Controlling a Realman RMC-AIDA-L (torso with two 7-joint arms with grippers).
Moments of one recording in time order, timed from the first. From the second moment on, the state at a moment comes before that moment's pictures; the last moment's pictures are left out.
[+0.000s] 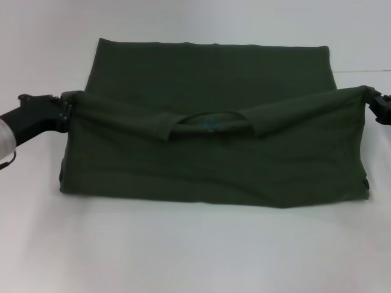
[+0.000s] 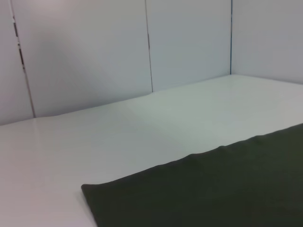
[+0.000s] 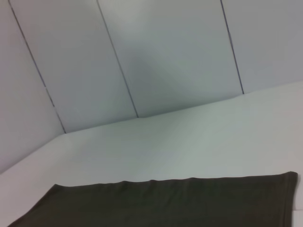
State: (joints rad) left arm -0.74 -2.10 0.00 0.48 2.24 1.01 -0.97; right arm 0.60 2.07 0.01 -0.49 -2.11 -1.17 1.30
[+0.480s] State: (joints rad) left arm -0.80 -2.11 0.00 0.45 2.21 0.85 -0.97; right arm 0.64 2.07 -0.01 -0.48 -2.11 -1.08 1.30
